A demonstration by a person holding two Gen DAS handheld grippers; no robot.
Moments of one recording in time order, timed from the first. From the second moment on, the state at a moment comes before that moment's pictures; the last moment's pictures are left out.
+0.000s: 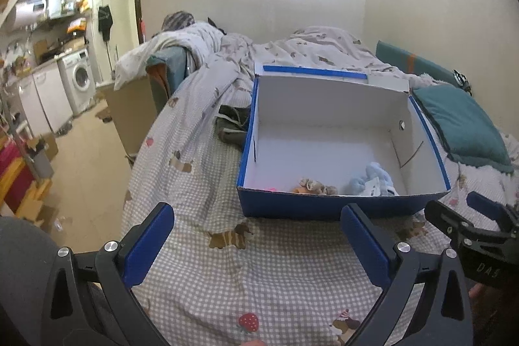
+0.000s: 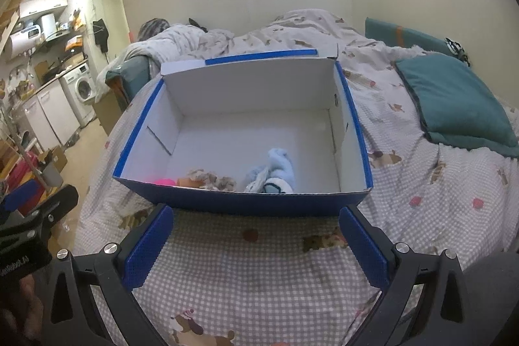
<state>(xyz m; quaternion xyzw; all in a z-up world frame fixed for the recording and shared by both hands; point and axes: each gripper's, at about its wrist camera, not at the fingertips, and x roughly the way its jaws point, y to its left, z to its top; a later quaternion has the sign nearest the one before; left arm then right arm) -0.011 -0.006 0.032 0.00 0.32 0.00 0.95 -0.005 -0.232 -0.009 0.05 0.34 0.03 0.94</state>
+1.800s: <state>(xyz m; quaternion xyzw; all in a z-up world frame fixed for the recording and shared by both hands) -0.003 -0.009 0.022 0.00 0.34 -0.01 0.94 -0.003 -0.230 -0.007 0.05 0.33 0.02 0.94</state>
